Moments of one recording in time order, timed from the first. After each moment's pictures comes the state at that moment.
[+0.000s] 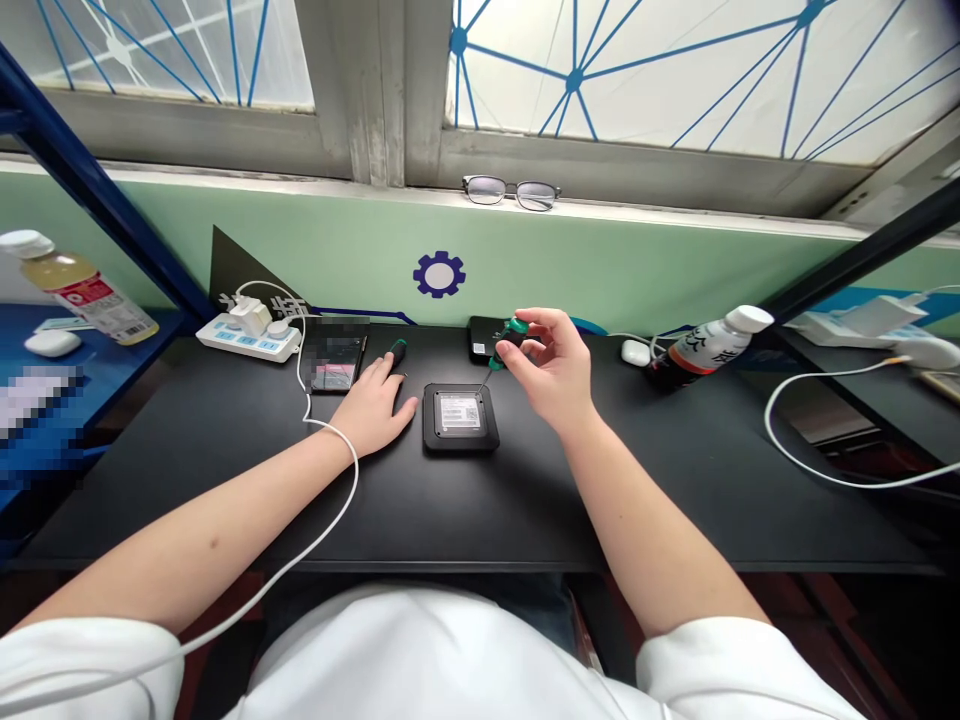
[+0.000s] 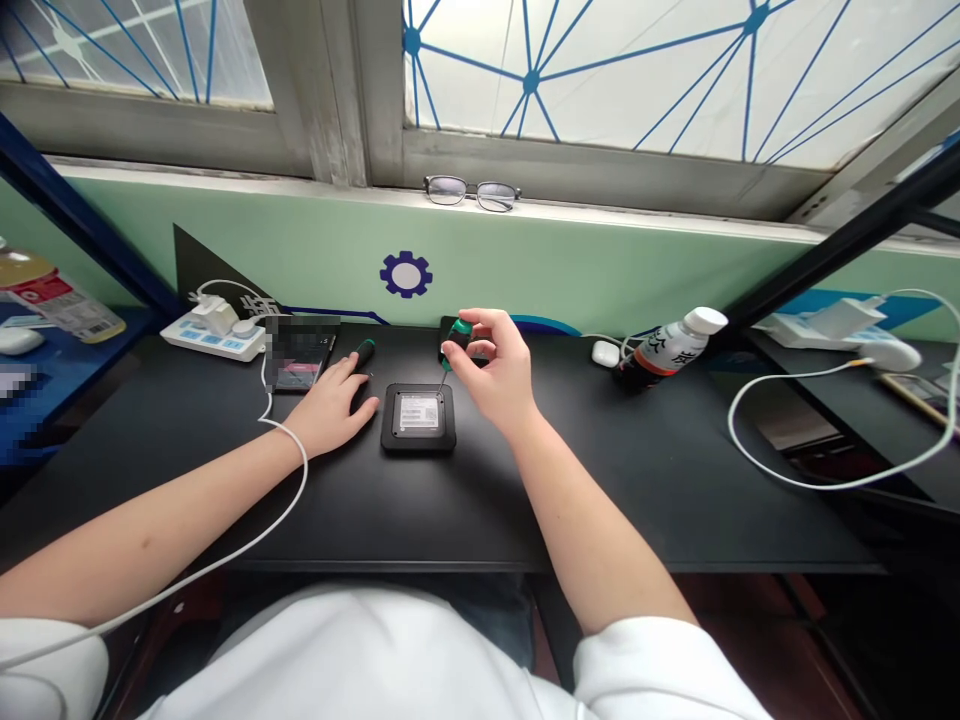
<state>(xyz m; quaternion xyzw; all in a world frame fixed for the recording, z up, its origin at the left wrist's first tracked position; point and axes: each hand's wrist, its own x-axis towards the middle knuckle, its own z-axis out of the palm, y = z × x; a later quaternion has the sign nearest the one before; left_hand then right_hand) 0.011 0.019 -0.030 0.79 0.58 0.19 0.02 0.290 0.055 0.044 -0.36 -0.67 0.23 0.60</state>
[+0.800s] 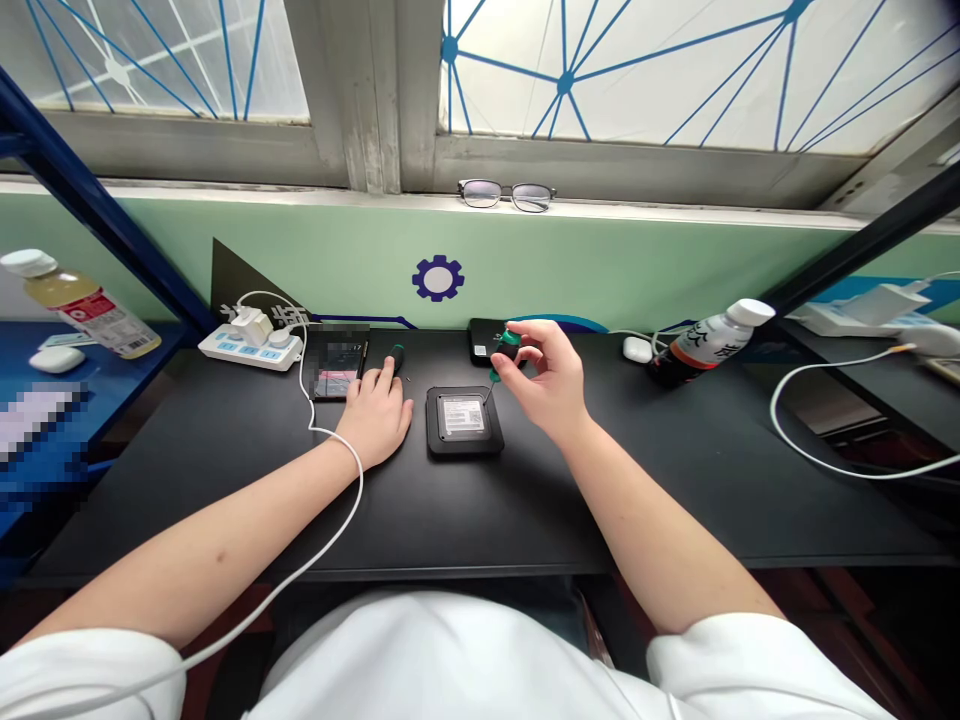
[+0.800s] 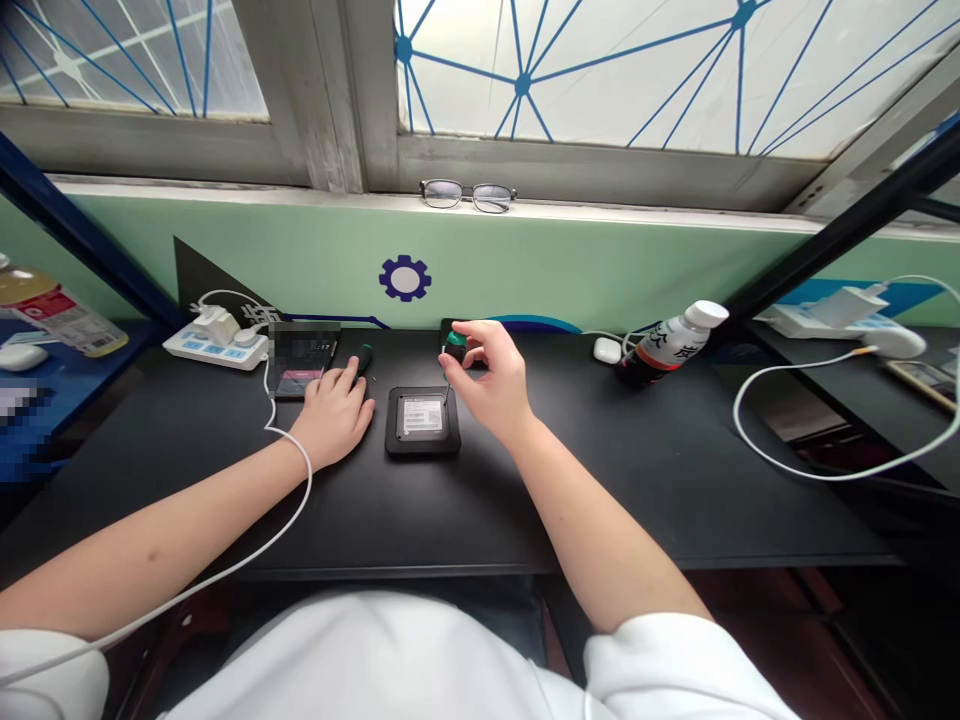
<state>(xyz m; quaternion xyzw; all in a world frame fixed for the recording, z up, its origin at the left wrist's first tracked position) 0.019 0.011 -0.027 0.80 0.58 0.13 -0.09 0.288 0.053 0.031 -0.35 -0.71 0.18 0.59</state>
